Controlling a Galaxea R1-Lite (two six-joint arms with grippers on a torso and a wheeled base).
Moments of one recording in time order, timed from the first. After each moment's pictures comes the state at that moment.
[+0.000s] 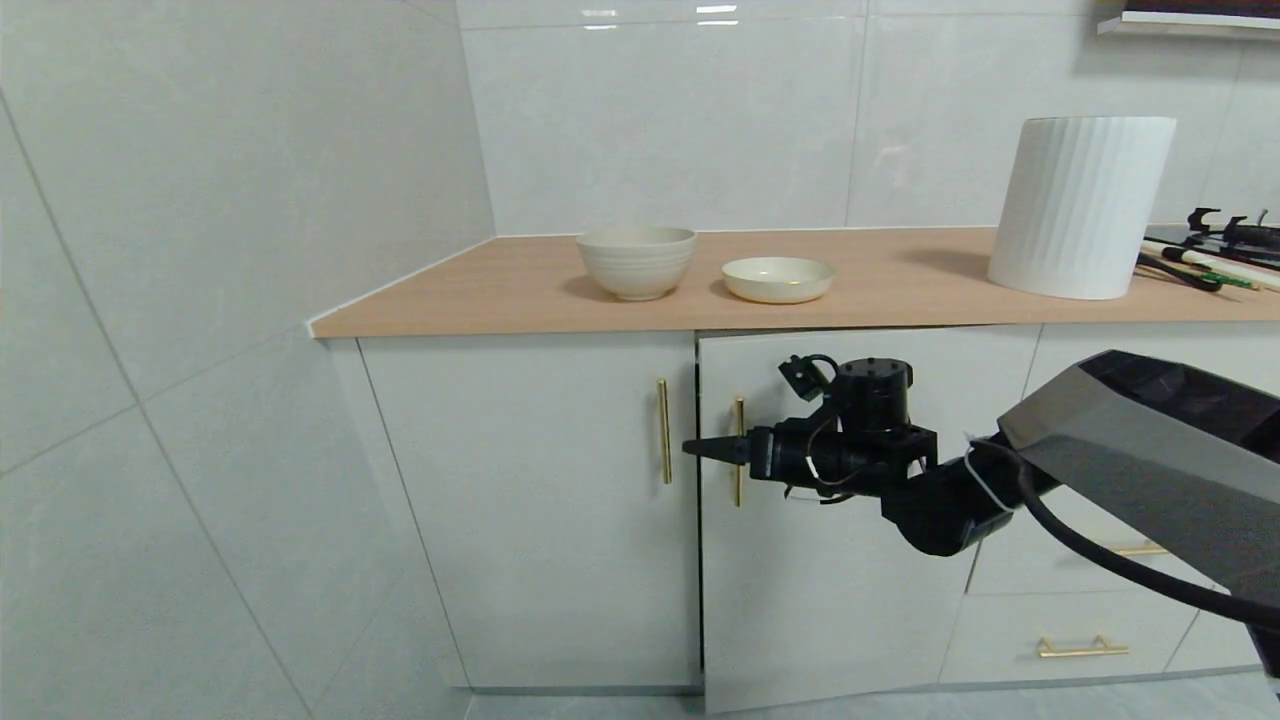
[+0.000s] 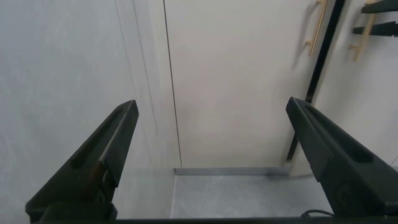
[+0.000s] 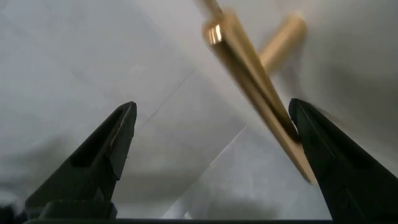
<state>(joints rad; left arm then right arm) 0.00 0.00 0.00 0.00 -0.01 0.00 0.48 2.33 -1.25 -0.86 0.62 0.51</state>
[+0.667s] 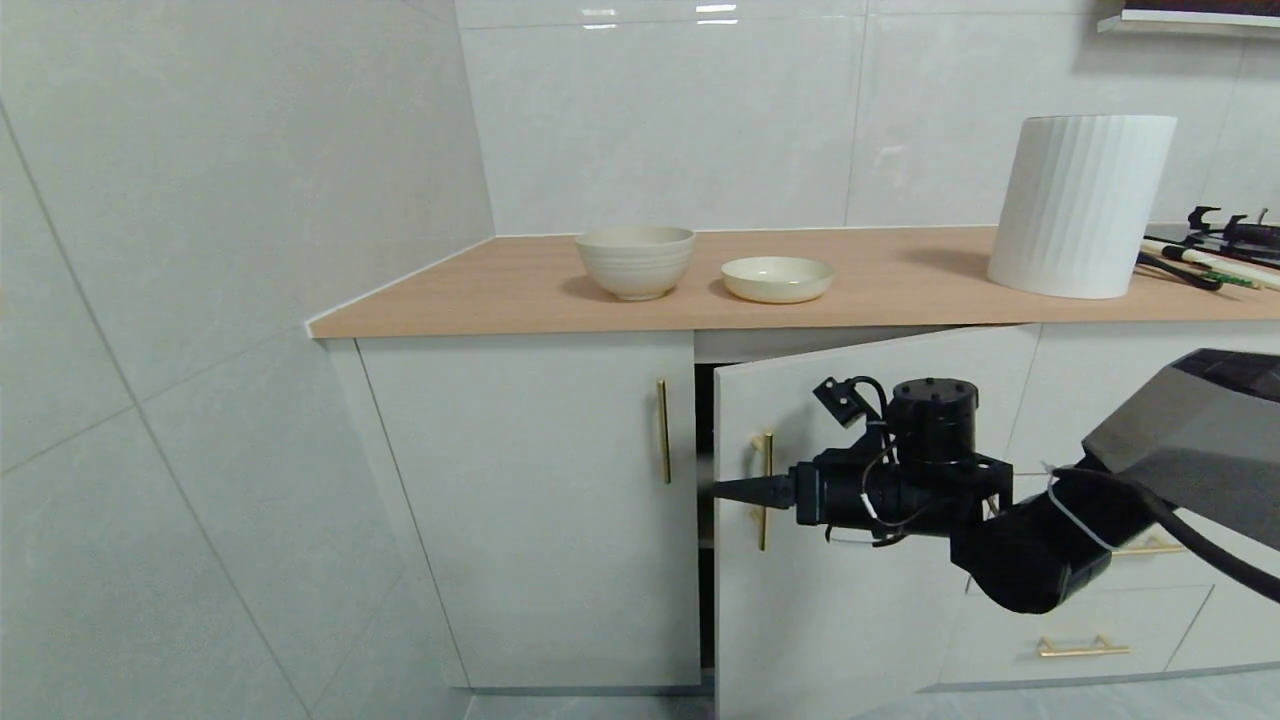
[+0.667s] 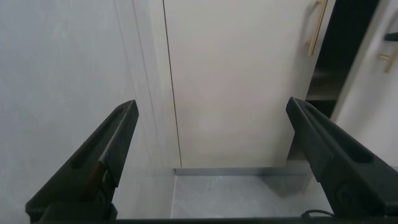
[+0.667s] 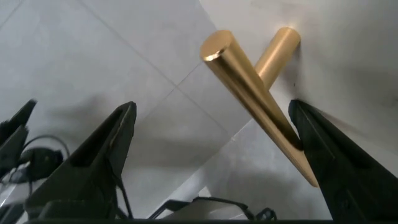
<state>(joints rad) 0.00 0.00 0.00 0.00 -0.01 0.00 0.49 2.15 -0.90 -1.02 0.73 0.51</state>
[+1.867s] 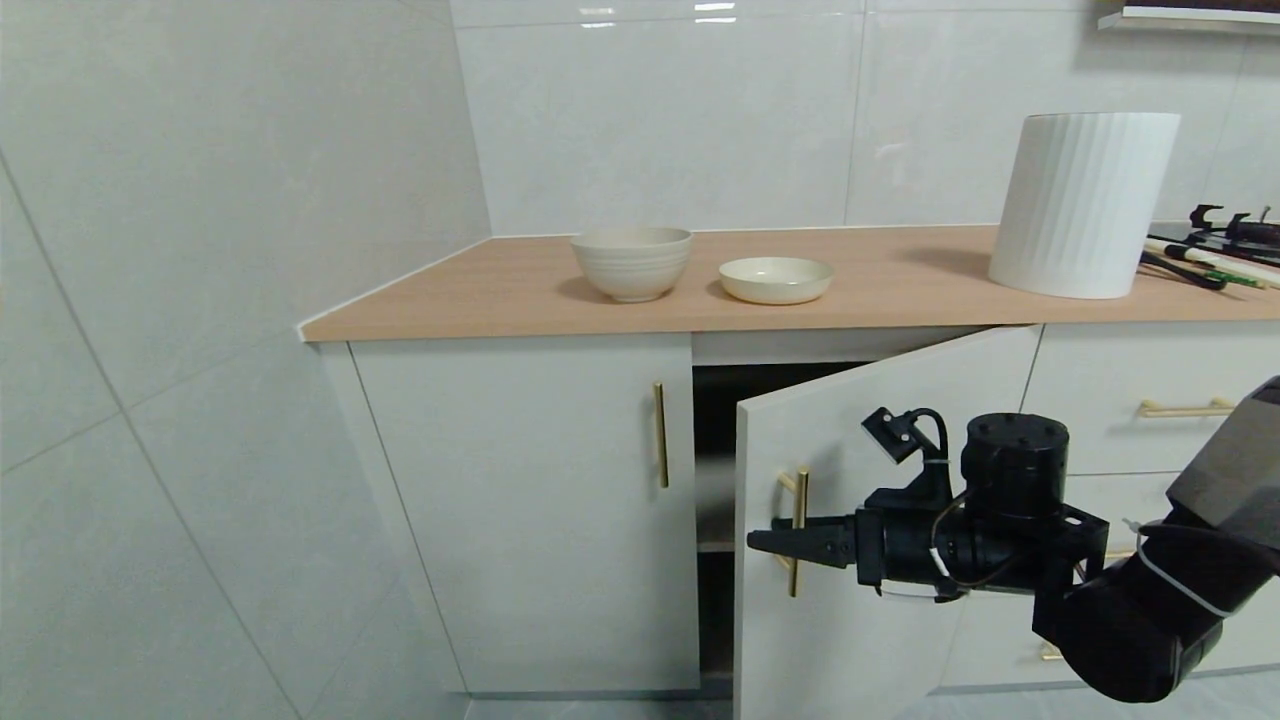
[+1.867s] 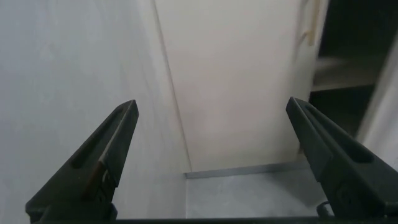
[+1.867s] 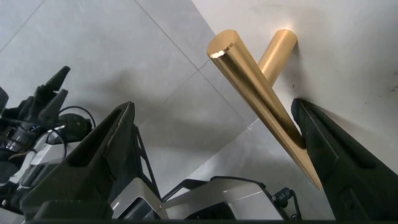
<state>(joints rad) 0.00 0.00 -0.02 0.01 -0.06 0.10 0.51 2.04 -0.61 -1.23 0.83 0.54</state>
